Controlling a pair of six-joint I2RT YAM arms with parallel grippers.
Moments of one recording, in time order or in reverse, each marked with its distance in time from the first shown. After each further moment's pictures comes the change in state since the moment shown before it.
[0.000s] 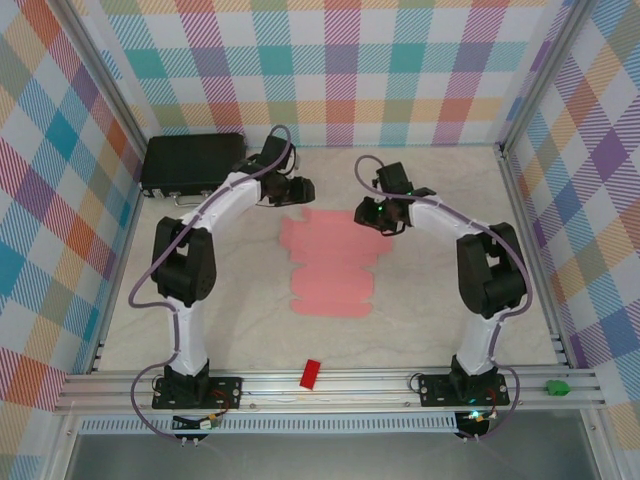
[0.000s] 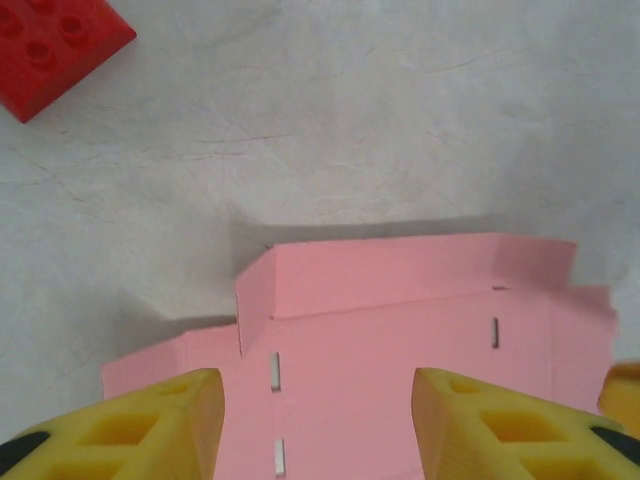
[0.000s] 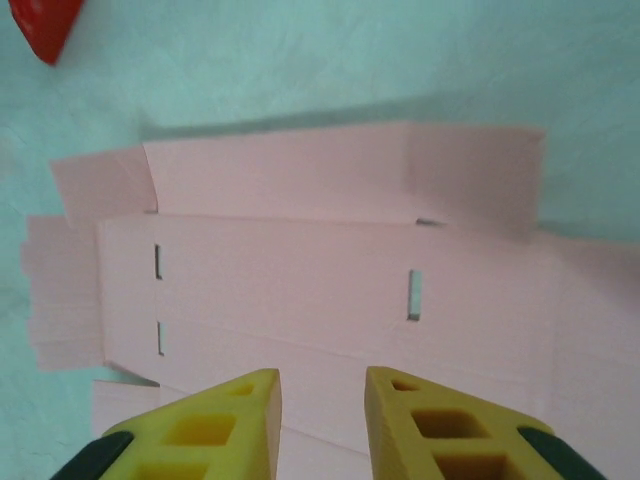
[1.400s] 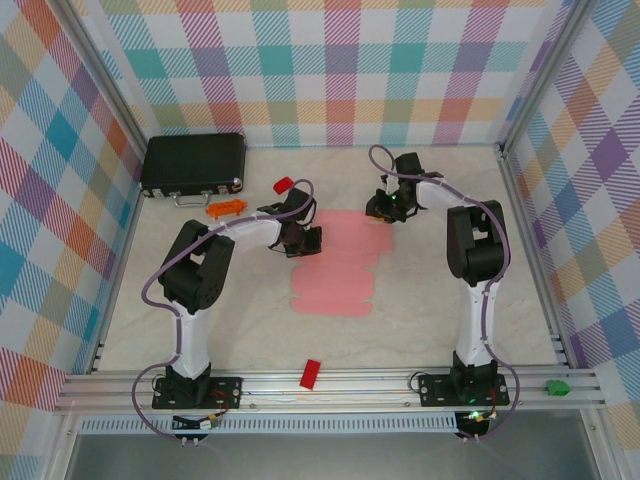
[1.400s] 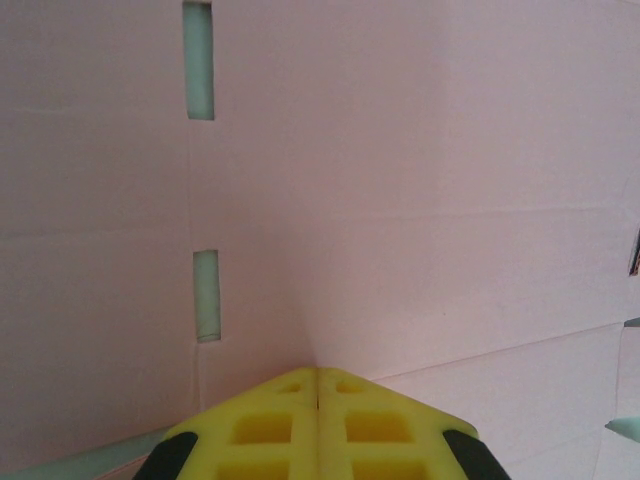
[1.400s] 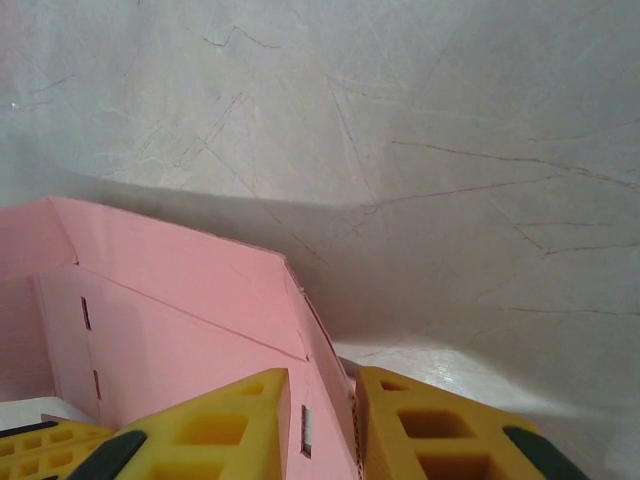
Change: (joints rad) left arm -0.124 0.003 -0.399 0.238 0.050 -0.166; right arm -0.142 0.306 0.273 -0.144 -0.234 -0.170
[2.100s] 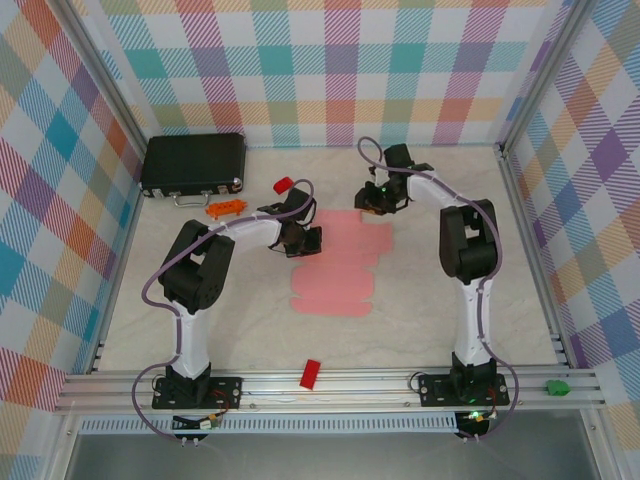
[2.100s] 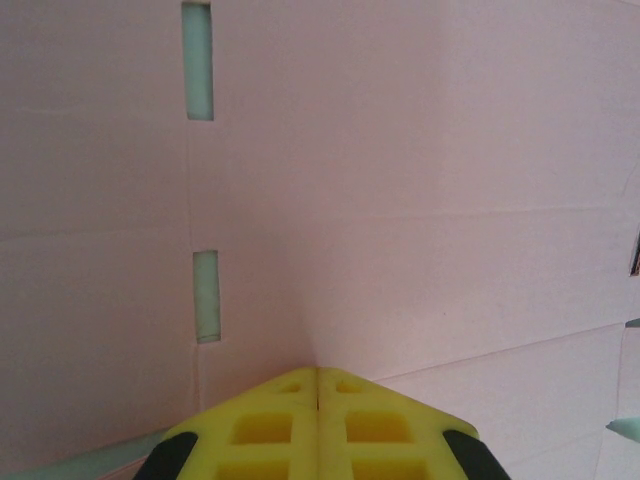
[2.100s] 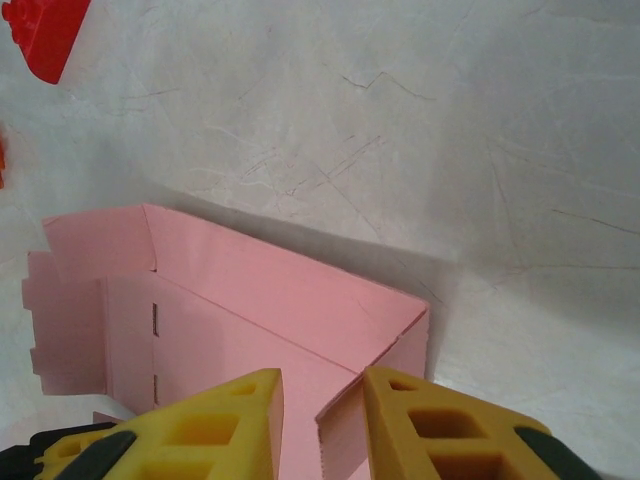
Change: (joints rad) left arm 0.000 0.002 0.000 0.000 0.000 0.000; right arm 0.051 0.055 0.143 -0.056 -0.021 -0.022
